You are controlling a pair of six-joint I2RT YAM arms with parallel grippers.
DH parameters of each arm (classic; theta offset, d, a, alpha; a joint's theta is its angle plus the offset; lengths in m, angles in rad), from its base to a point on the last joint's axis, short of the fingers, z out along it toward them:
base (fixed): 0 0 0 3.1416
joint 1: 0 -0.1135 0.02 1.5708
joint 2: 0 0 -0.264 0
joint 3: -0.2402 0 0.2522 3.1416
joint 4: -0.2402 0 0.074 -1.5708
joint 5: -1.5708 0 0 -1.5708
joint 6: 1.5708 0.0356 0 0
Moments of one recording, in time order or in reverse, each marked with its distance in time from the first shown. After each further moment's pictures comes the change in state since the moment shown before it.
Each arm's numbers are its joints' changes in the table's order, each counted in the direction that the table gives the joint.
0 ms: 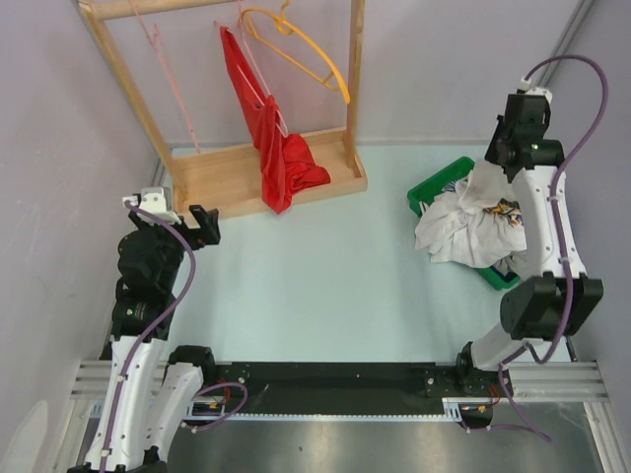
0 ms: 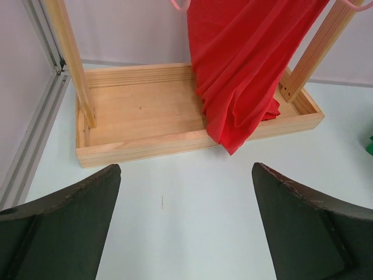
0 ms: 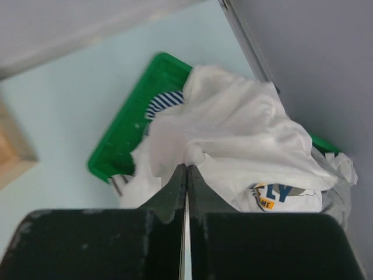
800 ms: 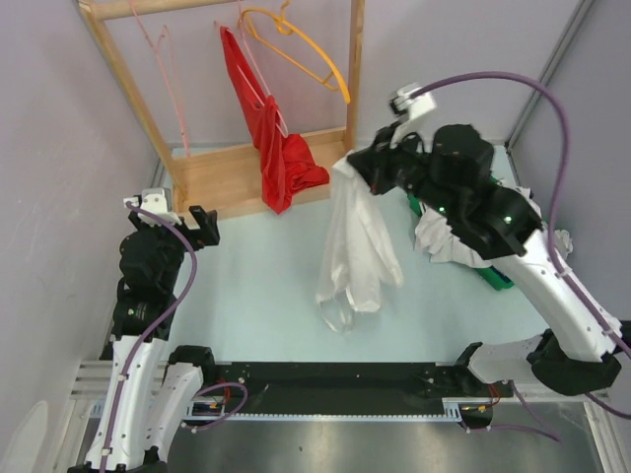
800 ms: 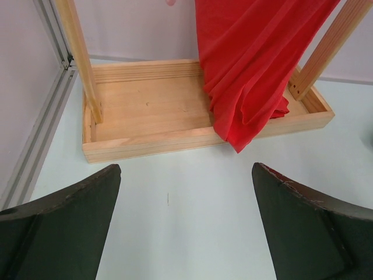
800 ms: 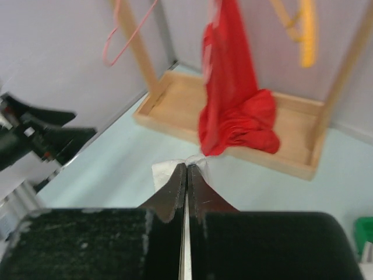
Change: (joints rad) left arm 0.000 -0.002 0.014 0.000 0.029 0.008; right arm -0.836 -0.347 -0.061 0.181 0.215 -0.018
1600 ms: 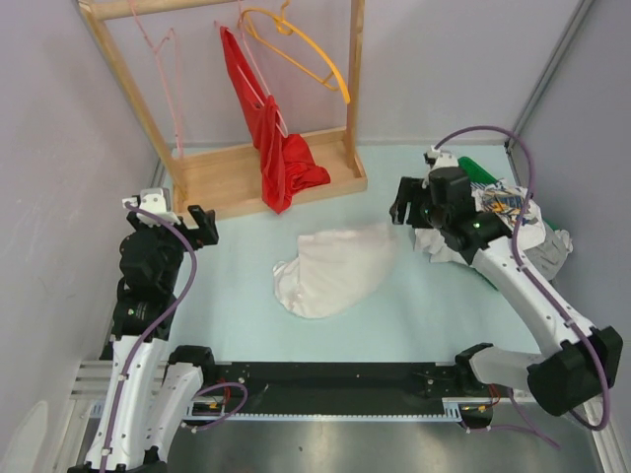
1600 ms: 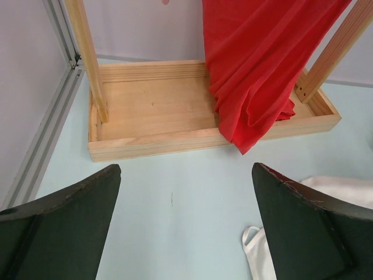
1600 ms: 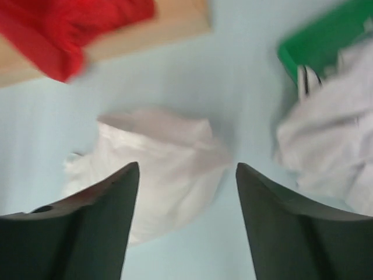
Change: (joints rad) left arm 0.000 0.000 0.000 0.000 0.026 0.000; right arm 0.319 -0.103 0.625 0.103 0.007 0.200
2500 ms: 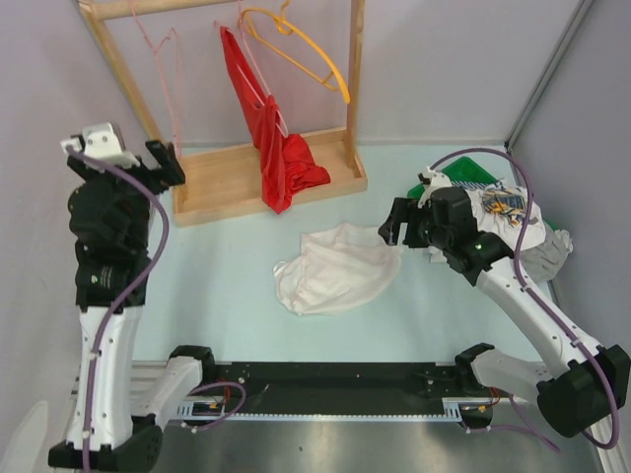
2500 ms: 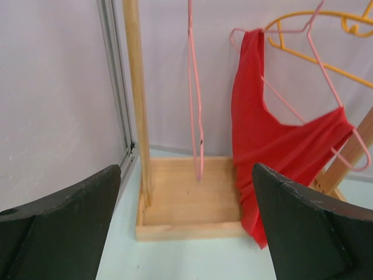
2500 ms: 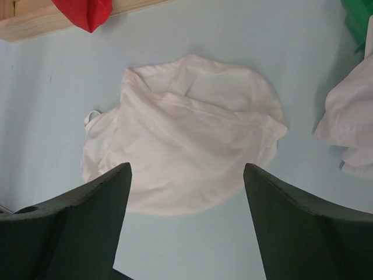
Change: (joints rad) left arm 0.000 0.219 -0.480 -0.043 0.158 0.094; right arm 0.009 -0.076 0.206 0.036 0.141 0.035
